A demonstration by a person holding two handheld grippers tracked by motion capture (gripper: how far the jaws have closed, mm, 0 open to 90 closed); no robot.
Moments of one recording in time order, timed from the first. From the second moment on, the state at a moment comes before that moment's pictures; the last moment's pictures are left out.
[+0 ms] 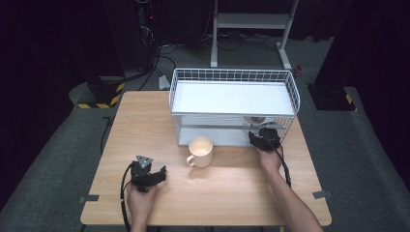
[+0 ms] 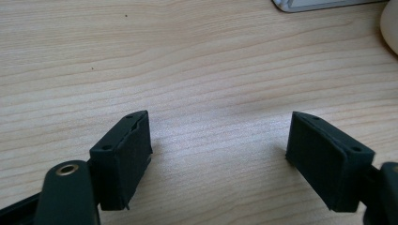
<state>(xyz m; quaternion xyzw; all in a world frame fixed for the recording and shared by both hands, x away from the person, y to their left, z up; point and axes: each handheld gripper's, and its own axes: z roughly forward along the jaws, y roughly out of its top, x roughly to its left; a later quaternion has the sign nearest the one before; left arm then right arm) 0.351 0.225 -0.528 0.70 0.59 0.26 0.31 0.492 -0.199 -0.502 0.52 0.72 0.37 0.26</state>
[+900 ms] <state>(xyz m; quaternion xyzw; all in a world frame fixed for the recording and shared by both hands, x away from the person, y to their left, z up) 0.351 0.225 -0.528 0.70 0.59 0.26 0.31 0.489 -0.203 -0.492 0.51 0.73 0.37 0.25</state>
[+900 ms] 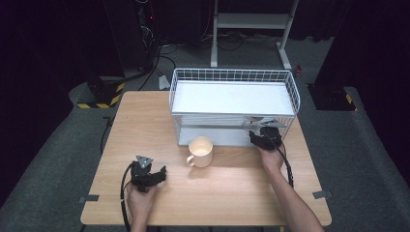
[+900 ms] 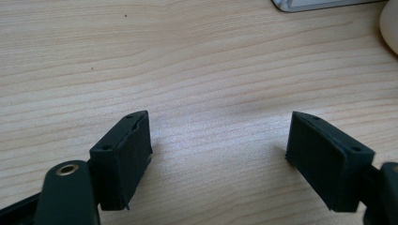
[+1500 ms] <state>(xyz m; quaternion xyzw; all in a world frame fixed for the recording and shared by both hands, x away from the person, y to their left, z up) 0.350 0.225 -0.528 0.70 0.58 0.26 0.31 0.451 -0.227 -0.480 0.50 0.72 0.40 0.24</state>
